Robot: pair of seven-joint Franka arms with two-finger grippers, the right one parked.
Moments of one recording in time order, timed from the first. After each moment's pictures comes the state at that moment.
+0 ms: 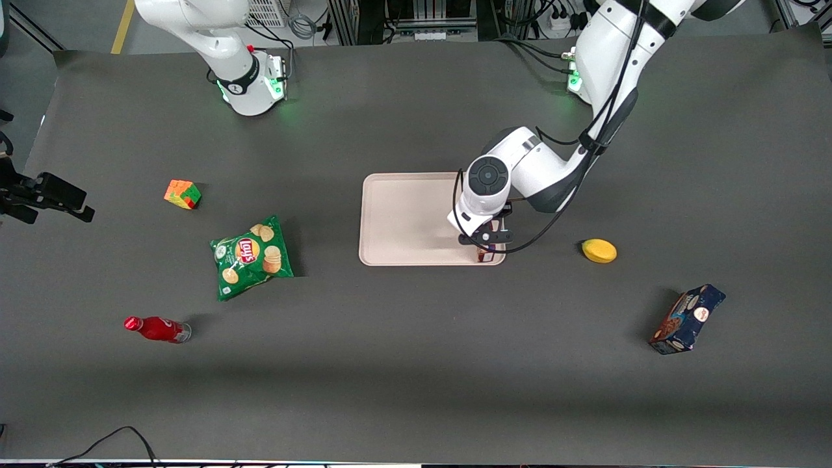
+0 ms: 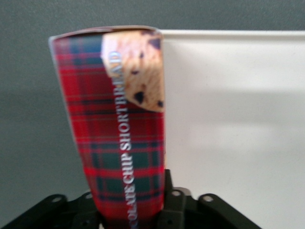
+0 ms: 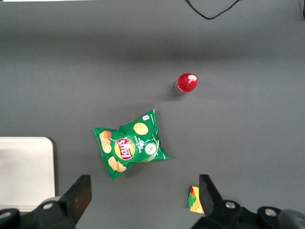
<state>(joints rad) -0.26 0.55 -0.46 -1.93 0.21 2.24 -0.86</state>
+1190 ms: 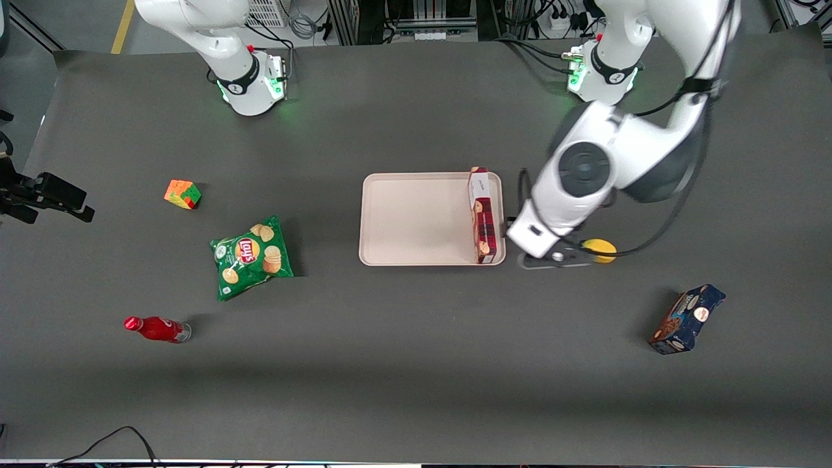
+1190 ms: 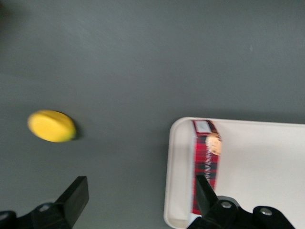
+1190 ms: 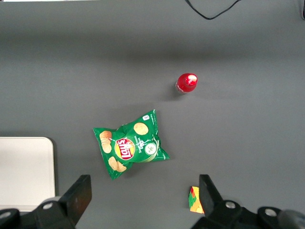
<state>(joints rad) -0.13 0.33 -0.38 -1.70 0.12 1.90 -0.61</state>
